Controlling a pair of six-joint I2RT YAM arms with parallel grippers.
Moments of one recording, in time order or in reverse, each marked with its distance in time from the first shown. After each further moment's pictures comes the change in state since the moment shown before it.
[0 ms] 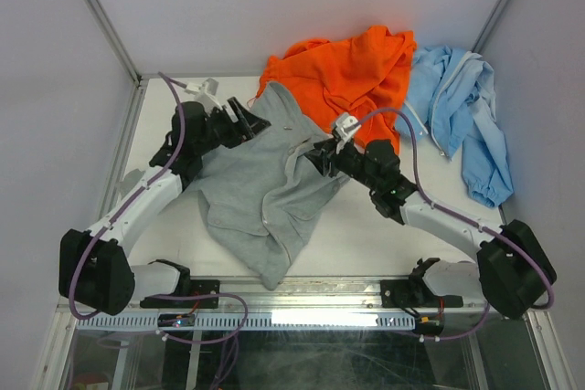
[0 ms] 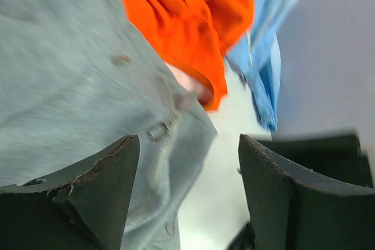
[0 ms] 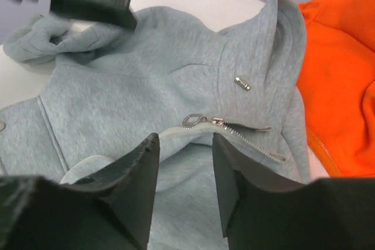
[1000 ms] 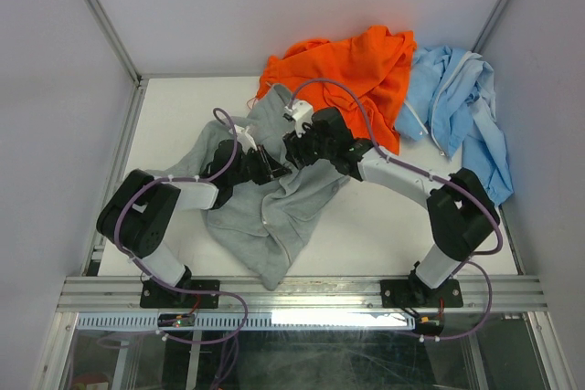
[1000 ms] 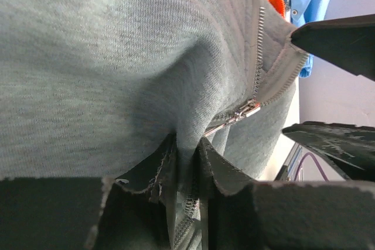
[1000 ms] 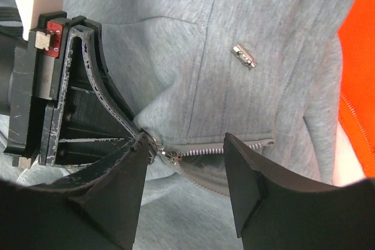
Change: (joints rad) left arm -0.085 0.386 -0.262 0.535 0.089 -0.107; right arm 0.053 0.369 0.406 -0.467 0.082 -0.068
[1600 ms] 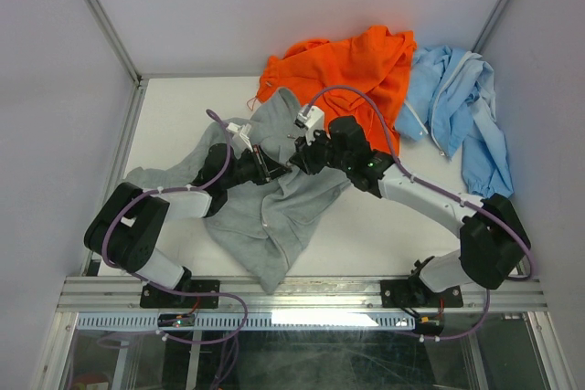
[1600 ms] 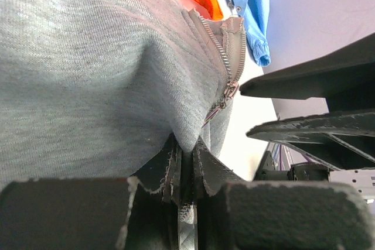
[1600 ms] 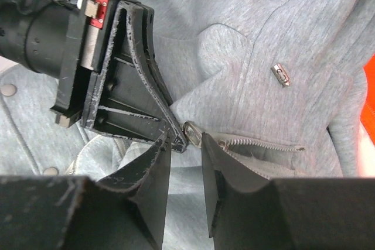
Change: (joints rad) left arm 0.000 -0.126 -0.097 0.156 0.073 0.021; right arm 0.039 -0.193 -0.135 0.065 -0.089 0.028
